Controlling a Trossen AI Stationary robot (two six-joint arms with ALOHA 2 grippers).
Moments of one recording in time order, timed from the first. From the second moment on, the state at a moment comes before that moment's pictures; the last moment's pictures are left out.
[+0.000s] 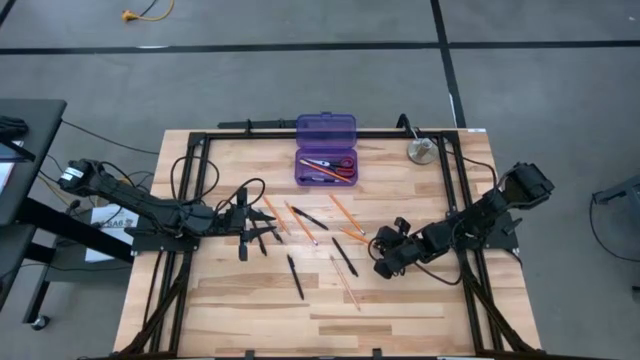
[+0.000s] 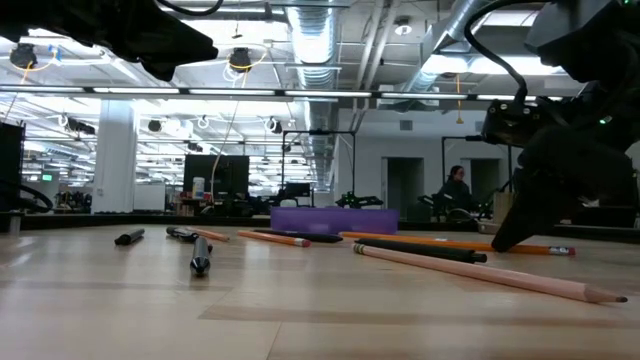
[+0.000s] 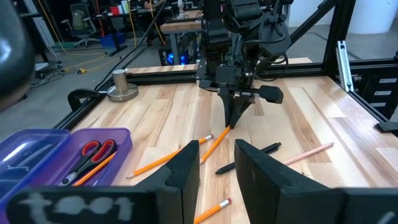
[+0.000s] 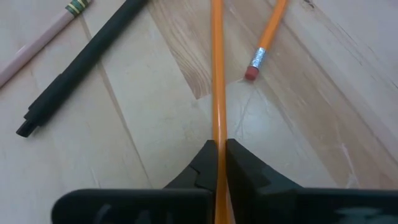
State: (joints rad) left arm -0.32 0.85 0.36 0.33 -0.43 0.01; right arm 0.44 1.56 0.50 -0.09 0.42 0.78
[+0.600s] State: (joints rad) left arm -0.32 0.85 0.36 0.33 -0.43 0.01; right arm 0.44 1.43 0.50 -0.08 0.34 0.76
